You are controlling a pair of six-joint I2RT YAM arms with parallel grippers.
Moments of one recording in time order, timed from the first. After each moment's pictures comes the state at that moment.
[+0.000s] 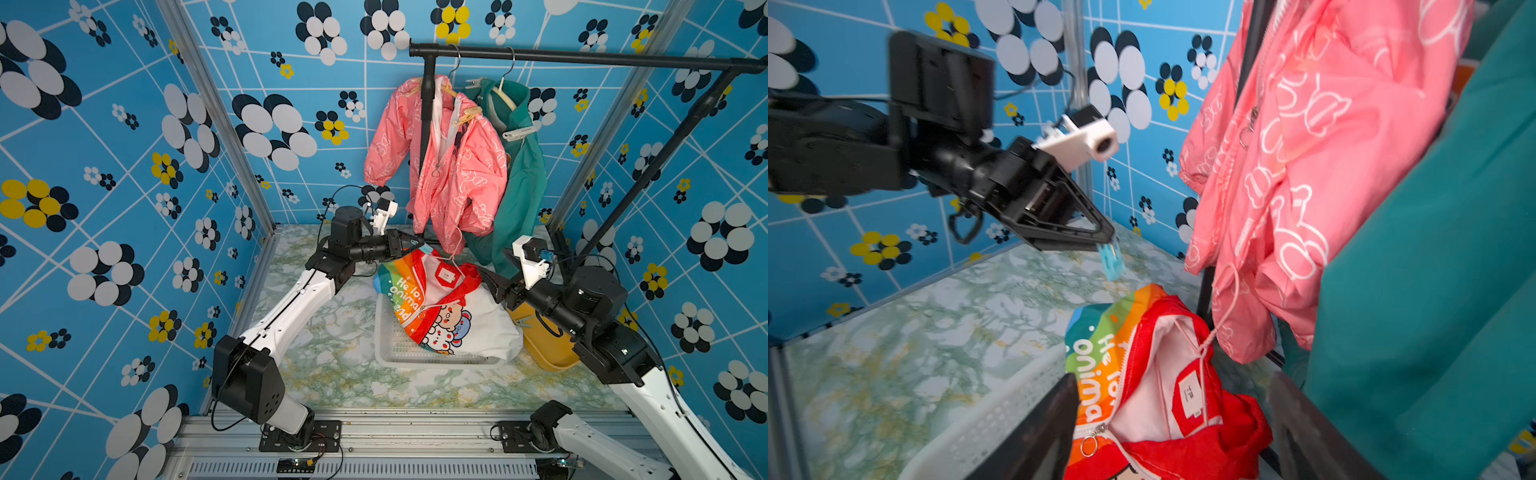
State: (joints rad) left arm -0.43 1.56 1.38 0.00 0.91 -0.85; right arm 0.51 0.82 1.11 -0.37 -0.17 -0.14
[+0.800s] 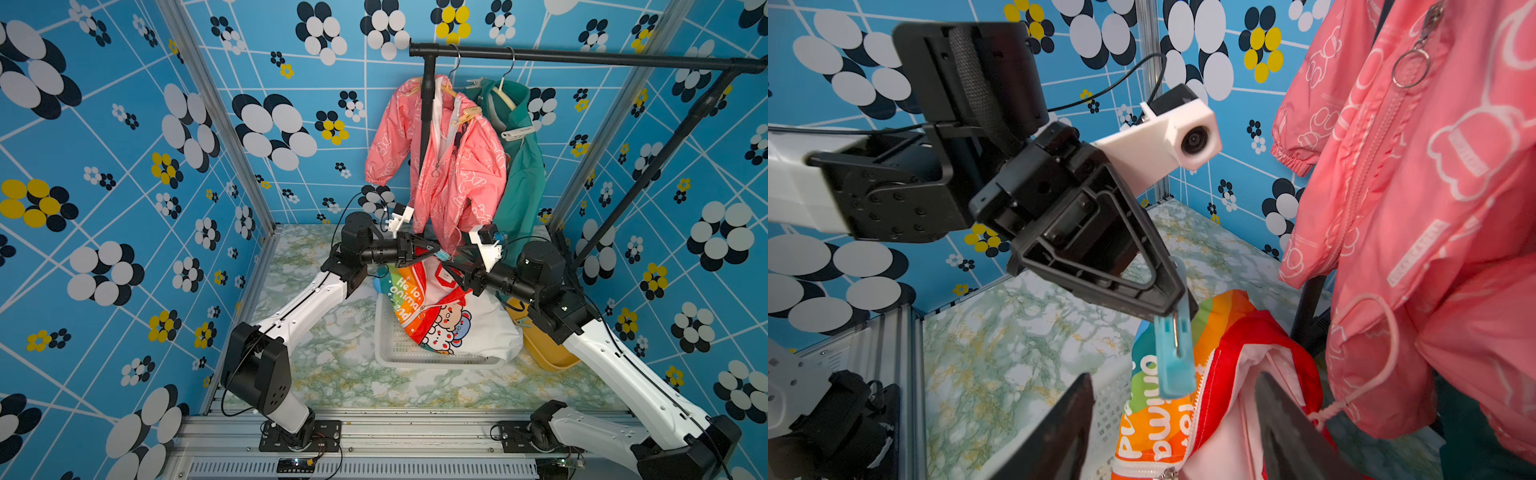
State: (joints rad) left arm -0.49 1.59 1.32 0.25 1.01 -1.09; right arm 0.51 1.13 1.11 -0.17 -0.36 -0.03
